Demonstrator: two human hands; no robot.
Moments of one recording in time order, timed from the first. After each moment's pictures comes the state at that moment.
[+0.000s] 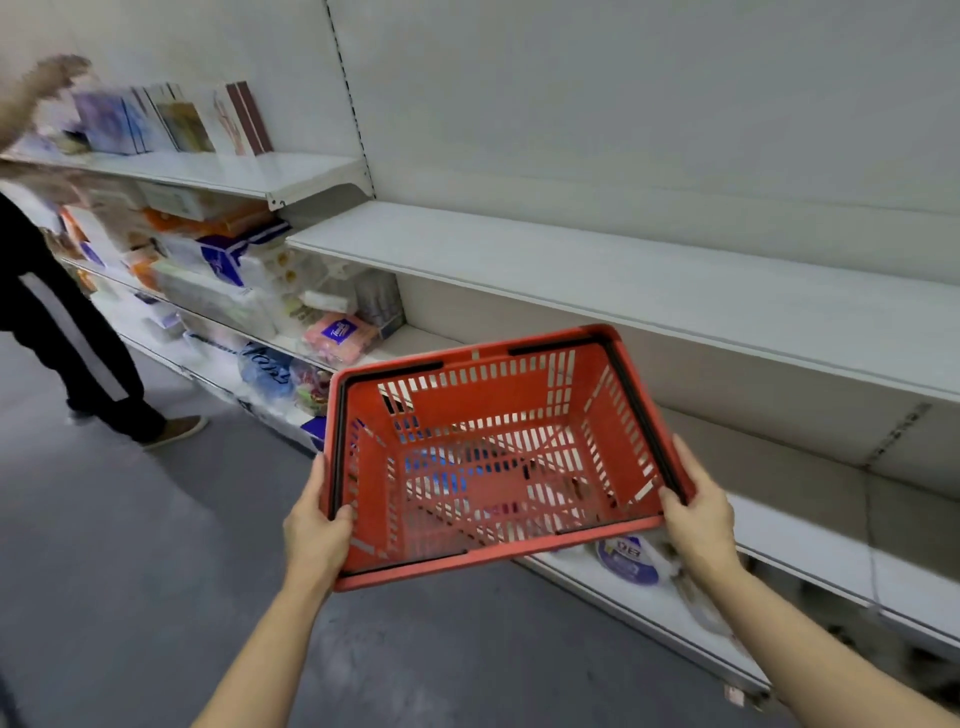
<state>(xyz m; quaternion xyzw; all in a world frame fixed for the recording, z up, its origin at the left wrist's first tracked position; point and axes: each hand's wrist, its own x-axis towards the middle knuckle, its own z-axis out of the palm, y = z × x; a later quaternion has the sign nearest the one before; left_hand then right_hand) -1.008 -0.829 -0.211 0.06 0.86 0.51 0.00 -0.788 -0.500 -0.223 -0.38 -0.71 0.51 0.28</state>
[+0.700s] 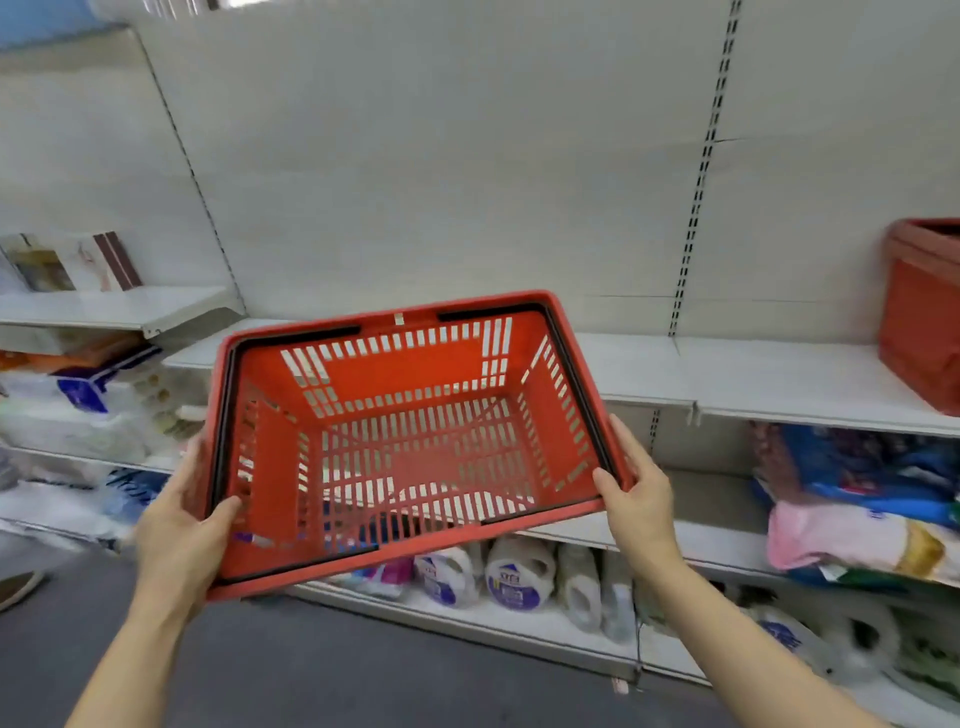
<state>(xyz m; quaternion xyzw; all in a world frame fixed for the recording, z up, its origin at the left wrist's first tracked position) -0.901 -0.833 -0.034 0.22 0.78 0.58 -0.06 -0.584 -0.546 -0.053 -0.31 -0.66 0.50 0.47</state>
